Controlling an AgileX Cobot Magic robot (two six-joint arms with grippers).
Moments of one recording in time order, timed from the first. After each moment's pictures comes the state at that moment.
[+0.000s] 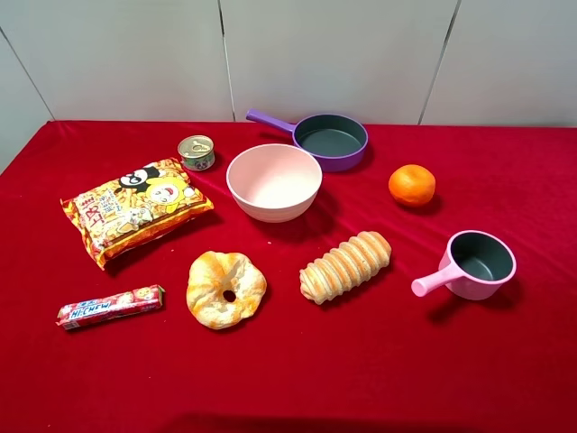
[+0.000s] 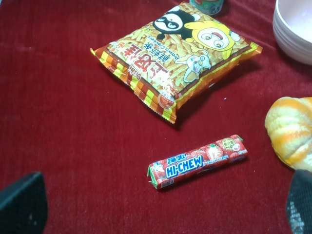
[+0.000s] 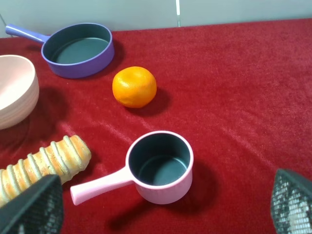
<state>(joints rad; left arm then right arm) -0.07 0.00 -0.49 0.02 1.05 -0.01 0.18 -0.01 -0.50 -0.05 1.02 0.12</state>
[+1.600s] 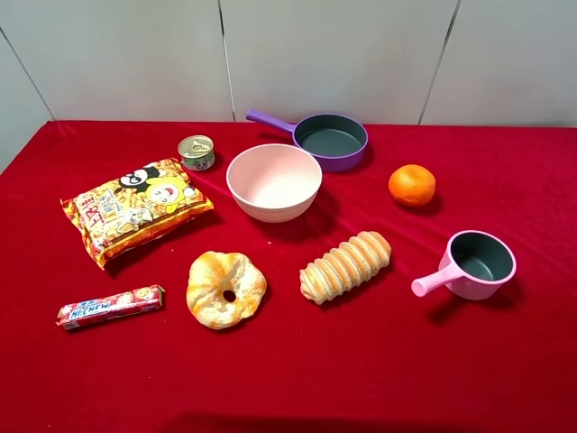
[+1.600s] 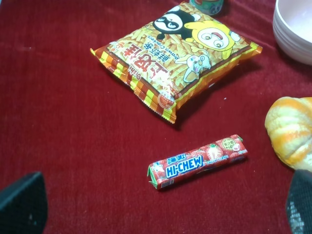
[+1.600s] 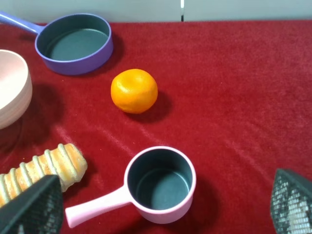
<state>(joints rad) -0.07 0.00 -0.49 0.02 1.05 -0.01 0.18 0.32 -0.54 -0.05 0.84 0.09</state>
